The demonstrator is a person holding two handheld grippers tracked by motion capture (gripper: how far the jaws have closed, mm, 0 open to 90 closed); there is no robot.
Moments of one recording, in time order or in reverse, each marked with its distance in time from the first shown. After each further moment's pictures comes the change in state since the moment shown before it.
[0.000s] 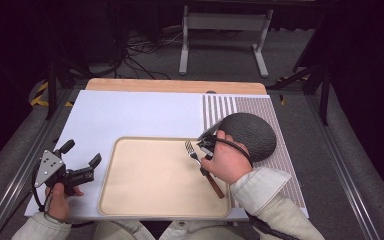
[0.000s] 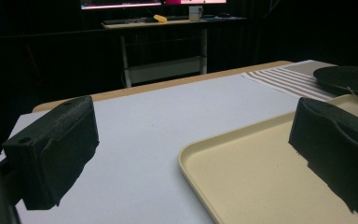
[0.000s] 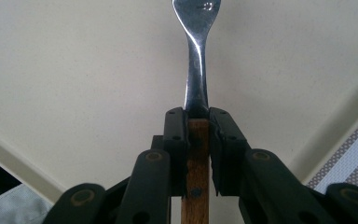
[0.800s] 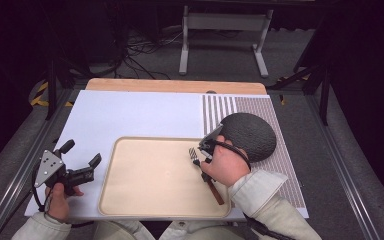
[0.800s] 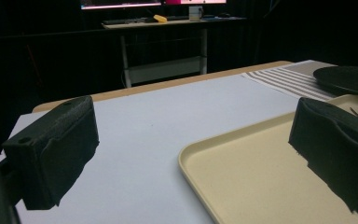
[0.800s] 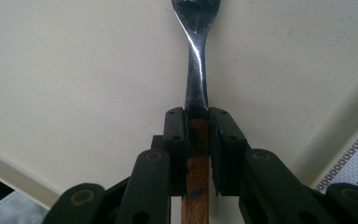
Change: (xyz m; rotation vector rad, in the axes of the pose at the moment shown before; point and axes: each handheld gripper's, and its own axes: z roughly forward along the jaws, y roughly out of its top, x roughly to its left) left arm 0.000 0.000 0.000 0.000 0.000 0.000; right arm -0.004 -0.004 0.017 0.078 0.008 0.103
